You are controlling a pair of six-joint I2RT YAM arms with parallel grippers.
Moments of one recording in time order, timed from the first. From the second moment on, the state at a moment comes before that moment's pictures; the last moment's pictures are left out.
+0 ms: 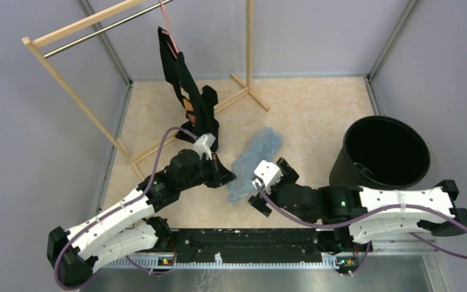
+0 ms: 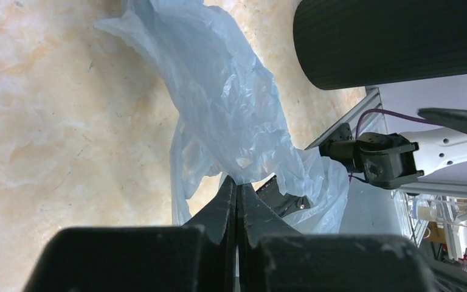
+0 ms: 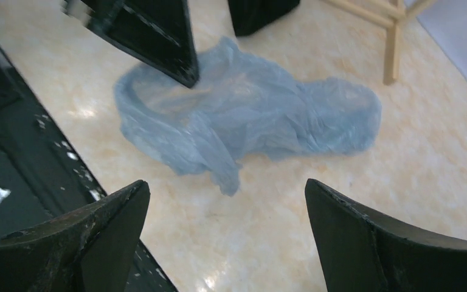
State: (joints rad) left arm -0.82 0.84 0.65 -0.26 0.13 -0.79; right arm 1.54 1.00 0.95 -0.59 0.74 0.12
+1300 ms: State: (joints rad) left arm -0.82 0.66 0.52 -0.25 0.09 -0.89; right arm 1.25 0.96 0.64 0.07 0.65 0.34
